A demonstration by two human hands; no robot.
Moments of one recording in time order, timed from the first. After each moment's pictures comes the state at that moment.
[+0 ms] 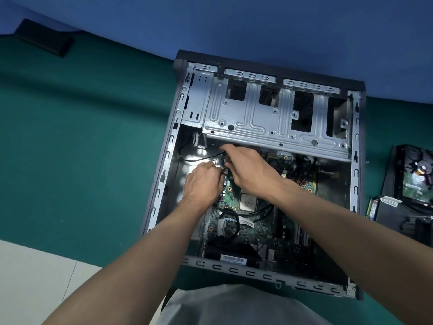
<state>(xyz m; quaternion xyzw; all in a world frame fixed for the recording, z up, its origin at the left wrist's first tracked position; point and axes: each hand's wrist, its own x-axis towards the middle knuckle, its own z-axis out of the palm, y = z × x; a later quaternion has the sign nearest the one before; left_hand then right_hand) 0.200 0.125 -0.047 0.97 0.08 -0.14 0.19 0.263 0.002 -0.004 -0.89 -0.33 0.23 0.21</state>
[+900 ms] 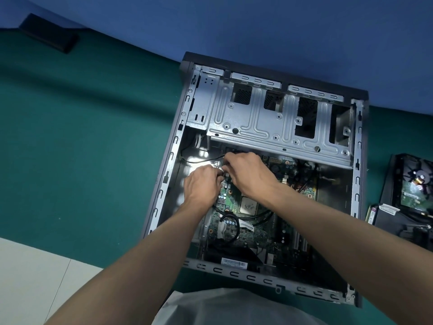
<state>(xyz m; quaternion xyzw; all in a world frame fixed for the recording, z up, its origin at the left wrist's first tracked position) 0.200 0.127 -0.049 0.94 0.18 -0.17 0.23 0.262 0.013 -0.004 -0.91 -0.32 0.22 0.15</state>
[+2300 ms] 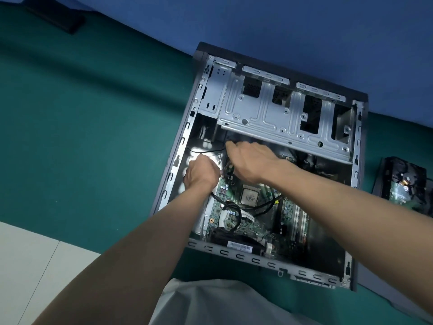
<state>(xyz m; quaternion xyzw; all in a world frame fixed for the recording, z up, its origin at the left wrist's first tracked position) 0.202 0.130 -0.051 0.79 0.42 -0.20 0.41 0.267 0.027 0.017 -0.89 -0.37 0.26 0.00</state>
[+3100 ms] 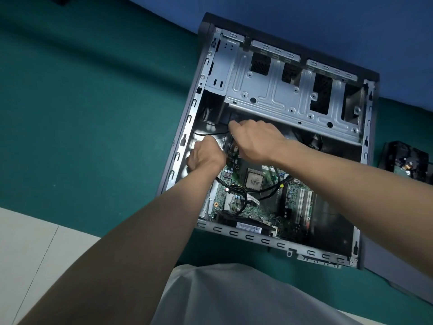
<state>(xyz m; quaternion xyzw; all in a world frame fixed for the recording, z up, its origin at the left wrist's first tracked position) 0.208 0.131 -0.046 0.85 0.37 -0.21 0.32 0.271 0.029 0.010 -0.89 -0.39 0.22 -0.02</state>
